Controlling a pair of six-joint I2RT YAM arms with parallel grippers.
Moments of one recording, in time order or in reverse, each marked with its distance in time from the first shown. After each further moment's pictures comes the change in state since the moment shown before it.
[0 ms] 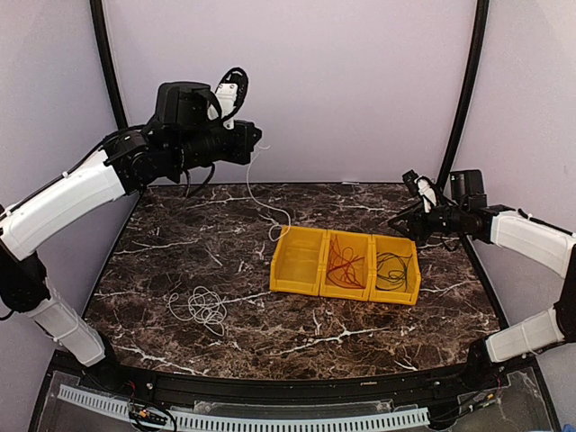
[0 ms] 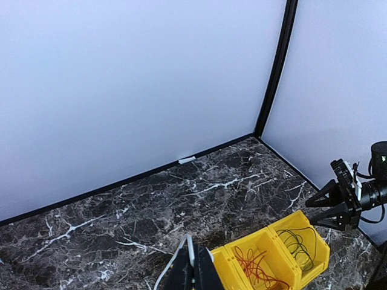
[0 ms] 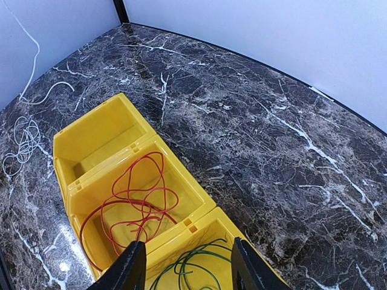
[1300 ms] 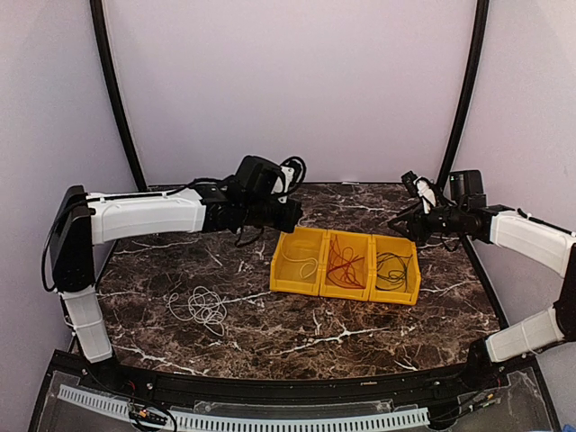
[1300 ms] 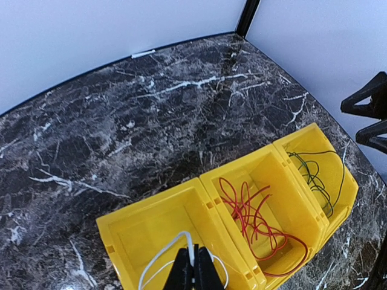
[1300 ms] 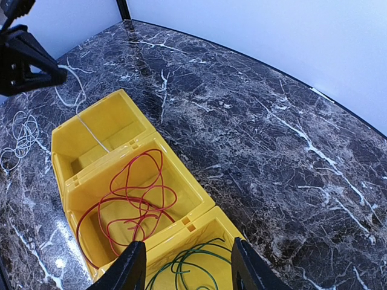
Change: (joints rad) left arm -0.018 0.318 -0.166 0.188 0.164 -0.101; right arm 0.000 0.006 0.000 -0.002 -0.001 -0.029
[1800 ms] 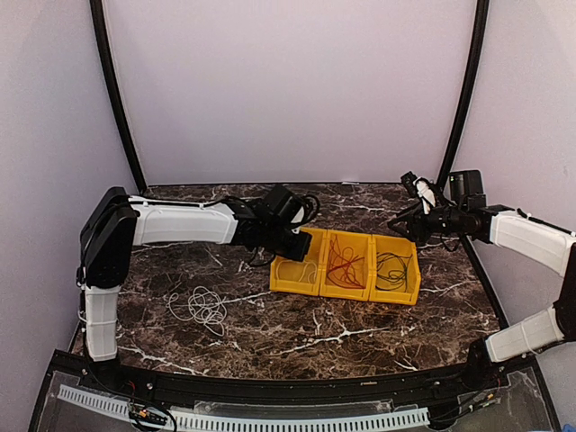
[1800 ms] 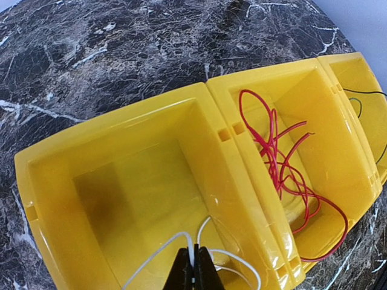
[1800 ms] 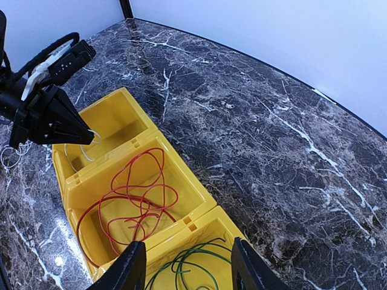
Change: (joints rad) left arm -0.029 0.206 0.074 -0.137 0.046 -0.103; right arm 0.000 0.002 0.000 -0.003 -0.007 -0.013
